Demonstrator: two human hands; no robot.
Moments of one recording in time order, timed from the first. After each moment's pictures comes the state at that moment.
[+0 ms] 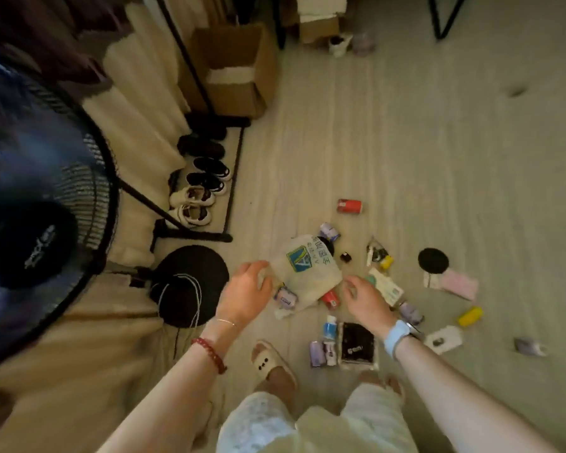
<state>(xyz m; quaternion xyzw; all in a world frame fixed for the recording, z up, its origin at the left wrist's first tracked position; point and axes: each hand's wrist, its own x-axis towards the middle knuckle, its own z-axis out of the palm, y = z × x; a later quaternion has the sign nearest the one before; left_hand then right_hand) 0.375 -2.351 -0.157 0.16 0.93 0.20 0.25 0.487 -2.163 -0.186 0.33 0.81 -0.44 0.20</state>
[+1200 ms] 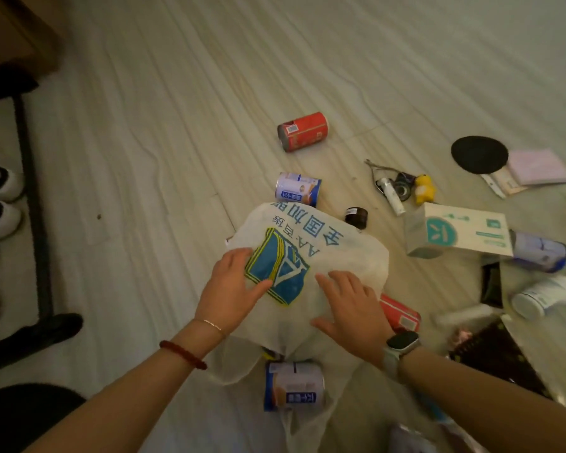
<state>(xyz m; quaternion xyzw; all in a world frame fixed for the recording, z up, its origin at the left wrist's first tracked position) 0.178 -2.300 -0.808 0.46 0.82 0.24 0.25 0.375 -2.213 -0.813 0.36 0.90 -0.19 0.12</state>
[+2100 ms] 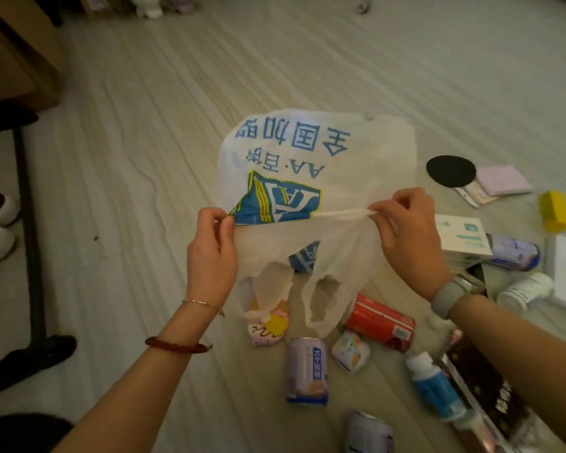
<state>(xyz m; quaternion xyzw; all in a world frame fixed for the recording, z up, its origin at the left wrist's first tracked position) 0.166 -2.283 -0.750 0.37 0.76 0.53 0.09 0.378 -2.154 -0.726 0.46 0.84 -0.11 -0.25</state>
